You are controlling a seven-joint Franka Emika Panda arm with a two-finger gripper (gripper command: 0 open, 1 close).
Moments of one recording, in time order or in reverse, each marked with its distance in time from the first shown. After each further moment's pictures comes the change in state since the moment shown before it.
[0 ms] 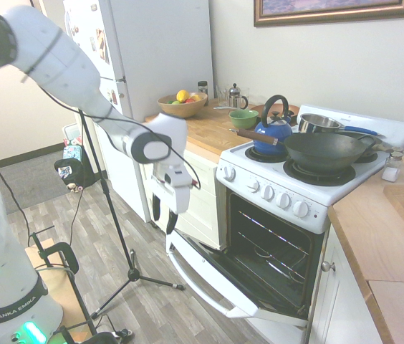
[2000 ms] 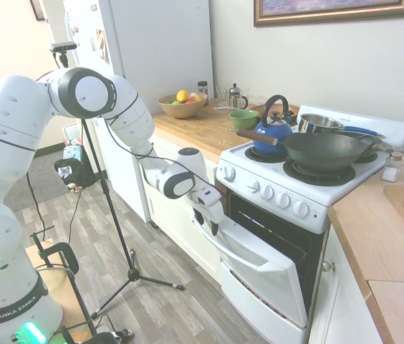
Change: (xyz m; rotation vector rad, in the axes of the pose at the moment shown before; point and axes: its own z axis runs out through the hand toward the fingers) arm 0.074 -0.166 0.067 0.291 0.326 -0.063
